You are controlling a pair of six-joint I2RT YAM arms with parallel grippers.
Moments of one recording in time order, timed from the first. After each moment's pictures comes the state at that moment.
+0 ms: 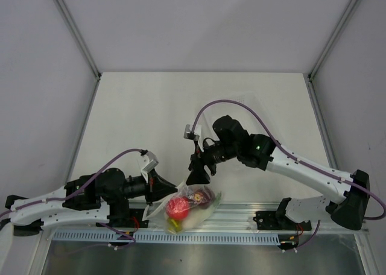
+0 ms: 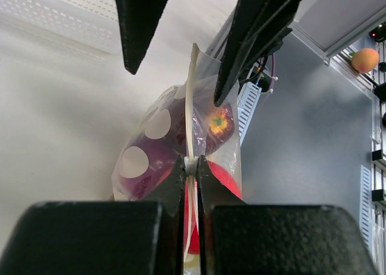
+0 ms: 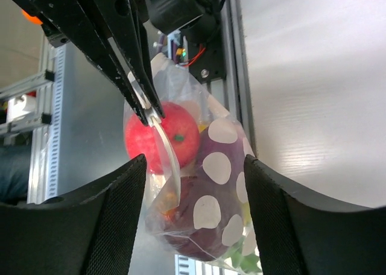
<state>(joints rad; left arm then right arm) -1.37 0.38 0.66 -0.56 -0.13 -0.49 1.03 1.25 1.16 -0.46 -0.64 0.13</state>
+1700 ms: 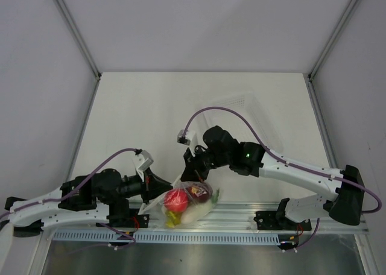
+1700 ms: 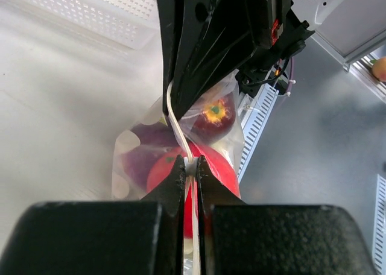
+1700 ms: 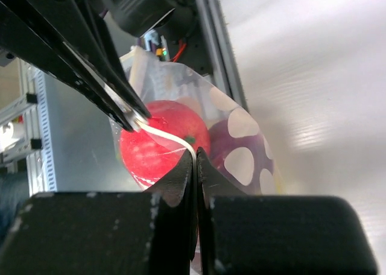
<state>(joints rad) -1.37 0.34 0.68 -0.63 -0.19 -0.49 1.11 1.33 1.13 -0.37 -0.46 0.27</state>
